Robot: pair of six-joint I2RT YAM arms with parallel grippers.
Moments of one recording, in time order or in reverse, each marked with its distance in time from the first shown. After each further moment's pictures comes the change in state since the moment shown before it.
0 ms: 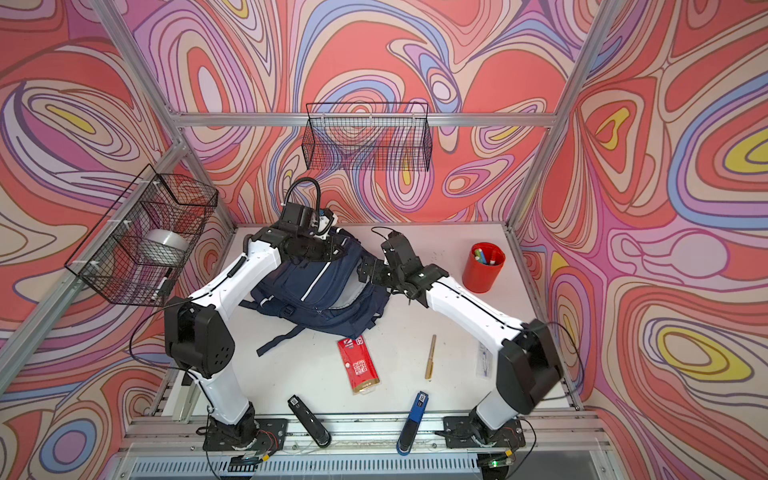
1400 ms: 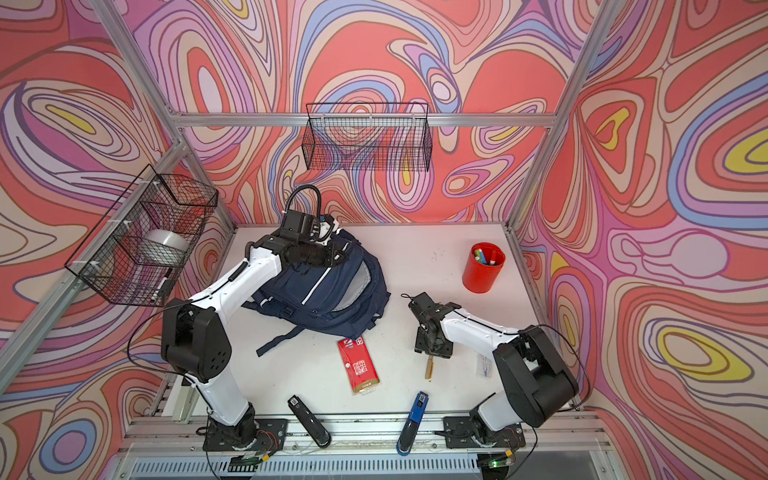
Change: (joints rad) left arm -0.007 -0.034 -0.091 0.077 0.005 -0.014; right arm -0.081 -0.016 -0.522 -0.286 0.104 0.083
